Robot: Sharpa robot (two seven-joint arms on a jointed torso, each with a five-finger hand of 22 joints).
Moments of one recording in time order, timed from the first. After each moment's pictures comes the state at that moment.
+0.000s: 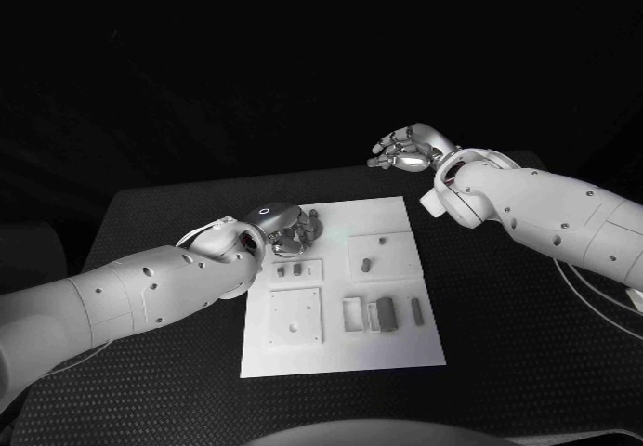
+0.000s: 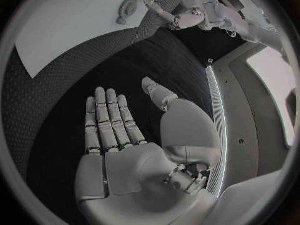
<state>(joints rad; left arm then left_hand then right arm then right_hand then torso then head) 1.16 -0.53 -0.13 1.19 -1.45 -0.40 -0.01 1.20 -0.08 0.63 -0.28 0.06 1.02 0.13 0.23 0.57 1.27 0.07 0.08 0.26 1.17 -0.03 0.86 0.71 0.04 1.24 -0.13 0.23 1.22 1.23 -0.66 0.07 1.12 -0.91 -0.32 0.09 1.01 -0.14 0.60 -0.19 0.08 0.74 0.19 0.26 0.50 0.81 0.17 0.54 0.22 0.80 0.17 0.45 0.51 0.15 0.49 0.21 0.27 1.16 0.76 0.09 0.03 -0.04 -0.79</state>
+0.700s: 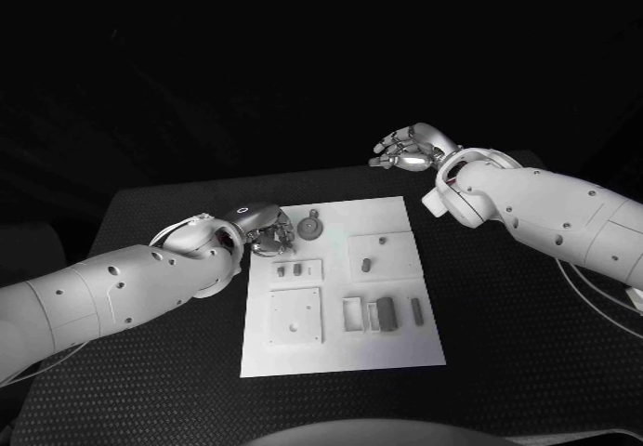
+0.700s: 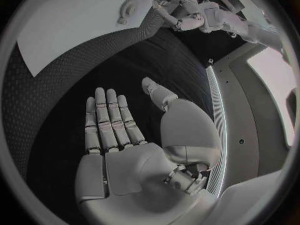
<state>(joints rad) 1.18 -0.63 -0.12 1.24 -1.43 -0.32 -0.01 1.19 -0.07 0.63 -0.28 0.06 1.02 0.12 0.23 0.57 1.27 0.07 0.08 0.26 1.17 -0.03 0.86 0.71 0.04 1.24 -0.13 0.23 1.23 1.23 -0.67 0.07 1.12 -0.91 -0.32 0.09 1.01 -0.14 0.60 -0.19 0.08 0.73 0.19 0.26 0.50 0.81 0.17 0.54 0.22 0.80 0.17 0.45 0.51 0.15 0.49 0.21 0.27 1.16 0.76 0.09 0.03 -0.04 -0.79</state>
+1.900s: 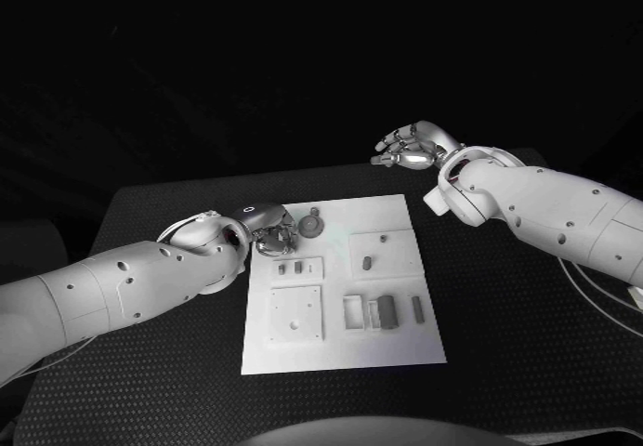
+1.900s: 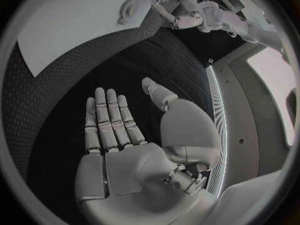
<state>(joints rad) 1.17 -0.61 -0.12 1.22 -1.43 -0.28 -0.01 1.19 -0.07 0.63 -0.28 0.06 1.02 0.13 0.23 0.57 1.27 0.07 0.07 0.26 1.17 -0.03 0.86 0.72 0.04 1.24 -0.13 0.23 1.23 1.23 -0.67 0.07 1.12 -0.91 -0.32 0.09 1.01 -0.14 0.60 -0.19 0.08 0.73 0.19 0.26 0.50 0.81 0.17 0.54 0.21 0.80 0.17 0.44 0.51 0.15 0.49 0.21 0.27 1.17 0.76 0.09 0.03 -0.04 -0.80</state>
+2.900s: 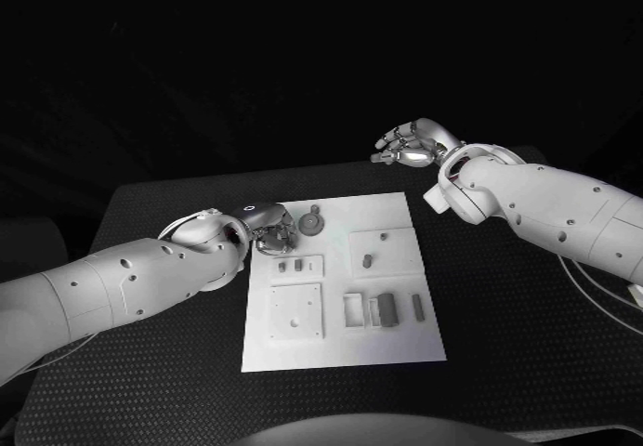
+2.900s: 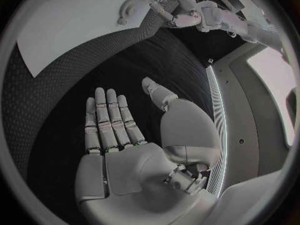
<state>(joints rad) 1.17 -0.60 -0.13 1.20 -1.44 -0.26 -0.02 1.19 -0.07 0.63 -0.28 0.06 1.02 0.12 0.23 0.57 1.27 0.07 0.07 0.26 1.17 -0.03 0.86 0.72 0.04 1.24 -0.13 0.23 1.23 1.23 -0.67 0.07 1.12 -0.91 -0.32 0.09 1.01 -0.14 0.60 -0.19 0.08 0.73 0.19 0.26 0.49 0.81 0.17 0.54 0.21 0.80 0.17 0.44 0.51 0.15 0.49 0.21 0.26 1.17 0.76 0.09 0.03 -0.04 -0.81</state>
